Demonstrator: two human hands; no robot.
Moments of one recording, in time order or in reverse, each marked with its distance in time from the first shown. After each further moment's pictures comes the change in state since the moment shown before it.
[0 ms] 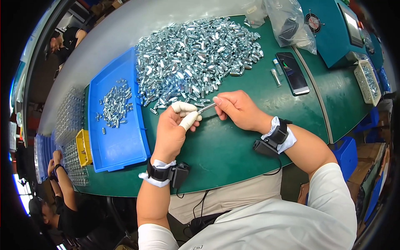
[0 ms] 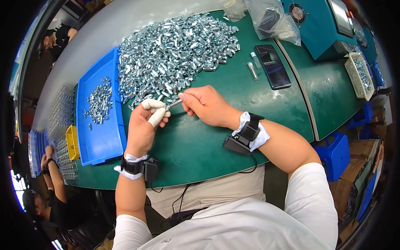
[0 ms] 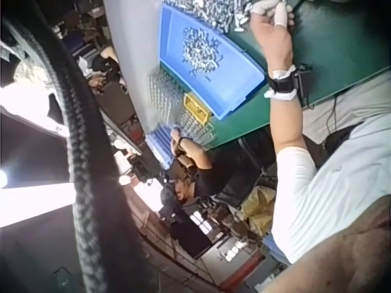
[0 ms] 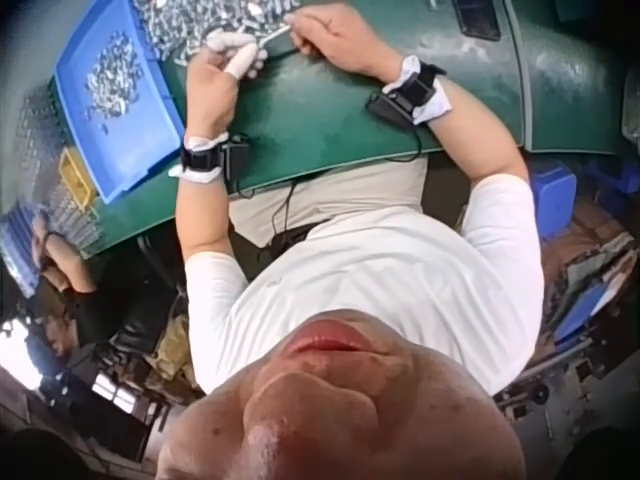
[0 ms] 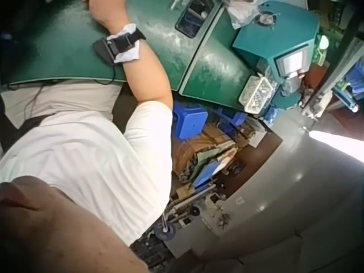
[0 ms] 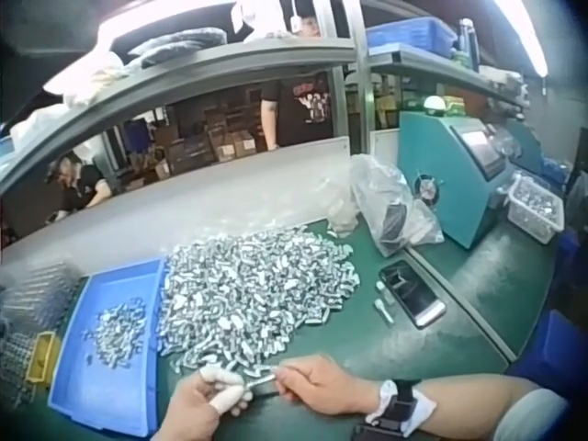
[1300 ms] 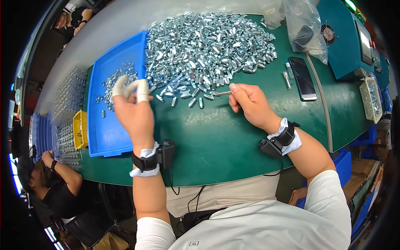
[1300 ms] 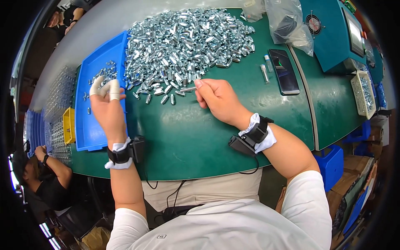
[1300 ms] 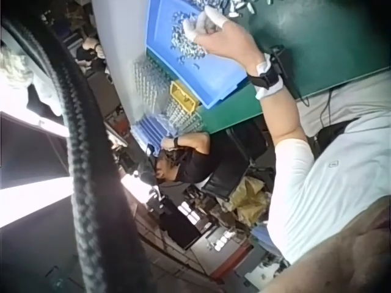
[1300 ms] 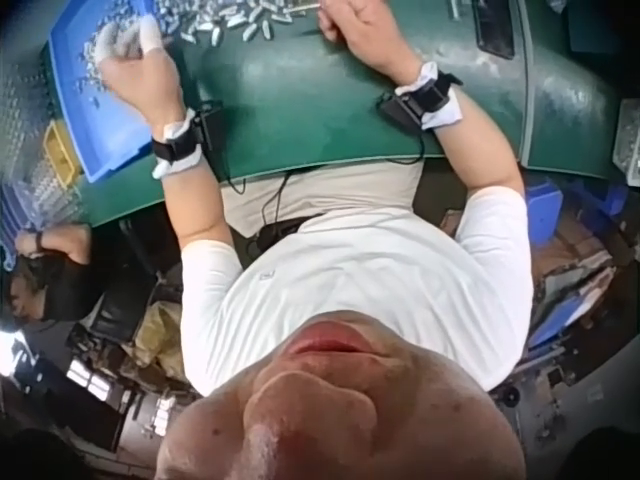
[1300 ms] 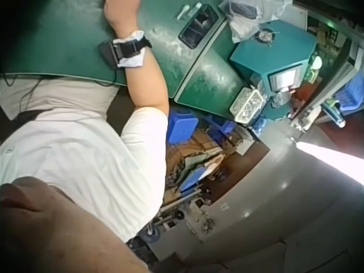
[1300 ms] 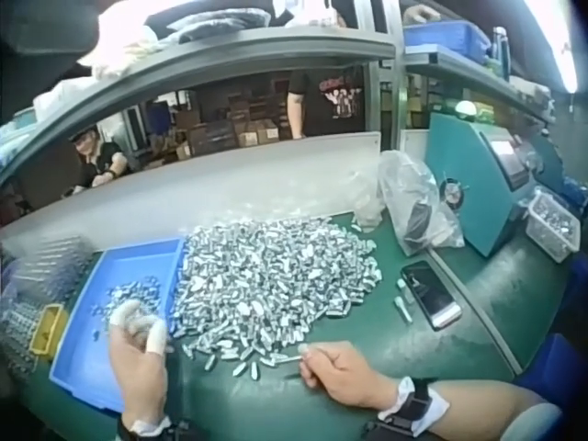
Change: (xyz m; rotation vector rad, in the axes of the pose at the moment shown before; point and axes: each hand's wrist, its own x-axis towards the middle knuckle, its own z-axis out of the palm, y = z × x) left_hand 0.009 0.027 -0.039 0.119 0.827 0.530; right_hand 0.000 0.009 0.002 0.136 0.095 0.095
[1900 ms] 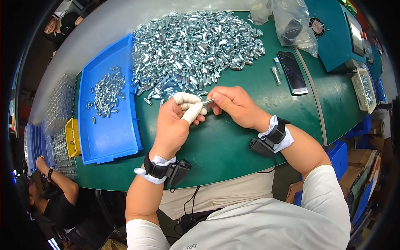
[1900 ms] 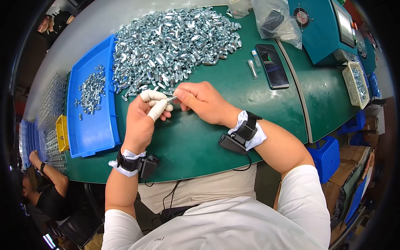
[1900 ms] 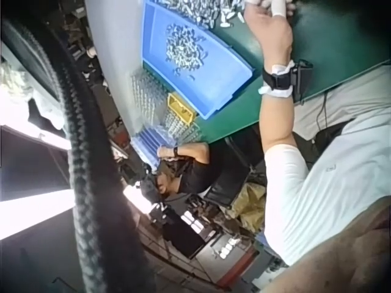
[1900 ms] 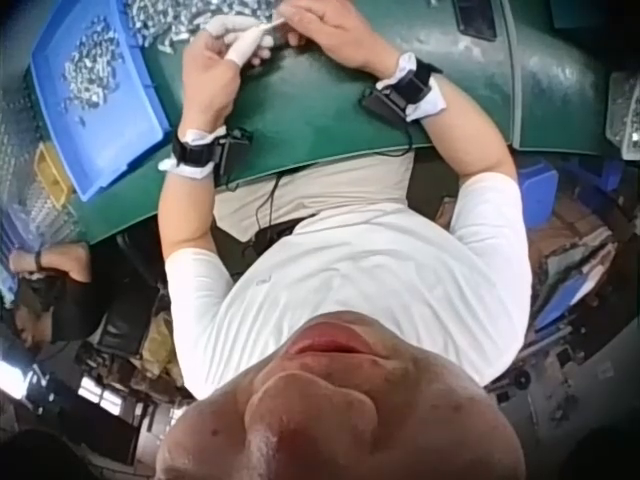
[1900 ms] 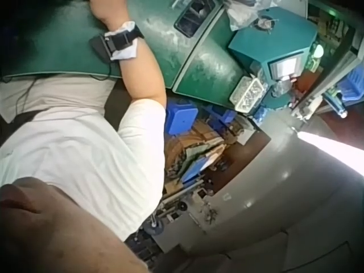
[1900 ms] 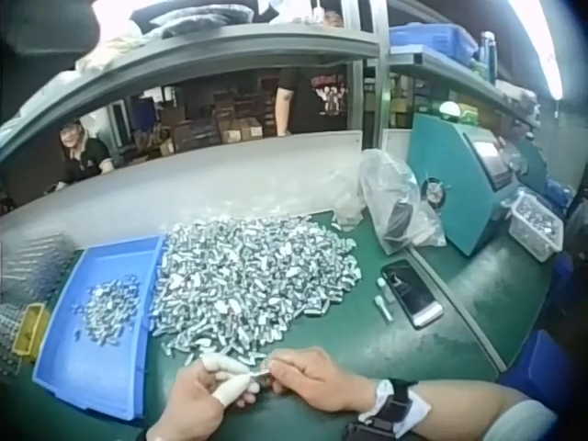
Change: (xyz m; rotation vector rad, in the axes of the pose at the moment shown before) left_hand -0.054 -0.004 0.025 -0.213 -0.854 -0.579; right_hand -0.001 -0.004 0.001 -0.172 -0.129 -0.124
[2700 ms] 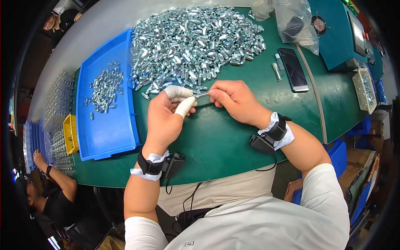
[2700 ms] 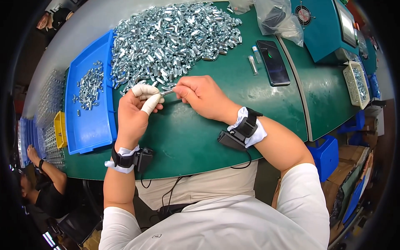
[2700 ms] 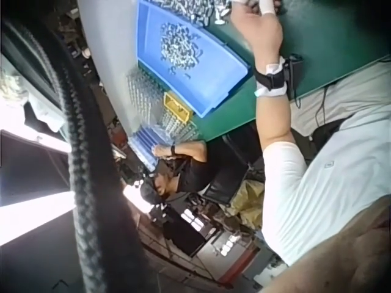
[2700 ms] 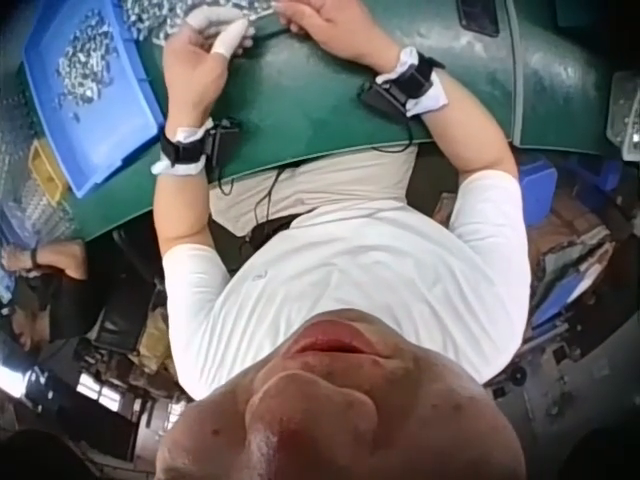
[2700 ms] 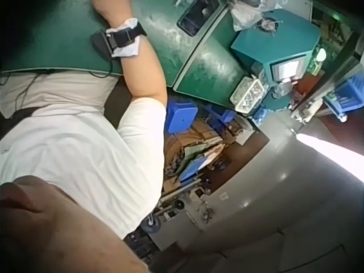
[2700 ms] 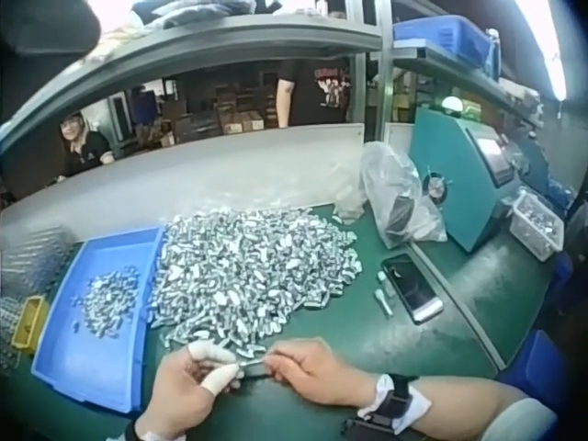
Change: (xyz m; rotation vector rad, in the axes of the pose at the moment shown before) left_hand 0.000 0.006 -0.010 0.146 0.079 0.033; right_hand 0.002 -0.002 0.000 -0.104 0.046 0.038
